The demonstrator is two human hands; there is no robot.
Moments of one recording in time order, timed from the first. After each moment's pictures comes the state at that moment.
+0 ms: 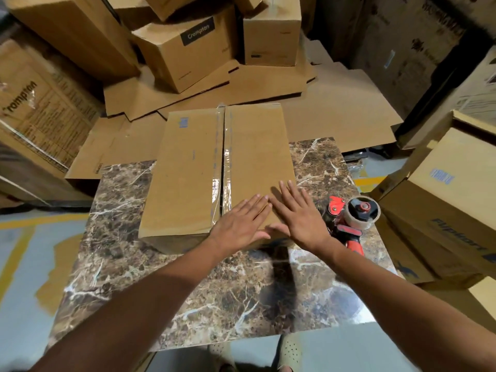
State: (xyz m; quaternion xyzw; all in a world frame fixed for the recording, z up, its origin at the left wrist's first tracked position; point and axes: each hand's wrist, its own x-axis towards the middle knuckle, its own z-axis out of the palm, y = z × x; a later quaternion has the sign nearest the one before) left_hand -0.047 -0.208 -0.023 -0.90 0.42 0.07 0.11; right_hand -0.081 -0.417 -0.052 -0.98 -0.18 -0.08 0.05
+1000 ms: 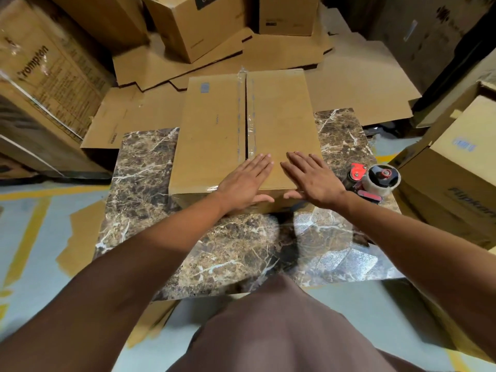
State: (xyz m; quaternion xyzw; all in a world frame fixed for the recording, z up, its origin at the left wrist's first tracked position) left_hand -0.039 -0.152 -0.017 -0.91 0.40 0.07 0.08; right_hand -0.079 -0.387 -0.019 -0.98 -0.20 0.04 -0.04
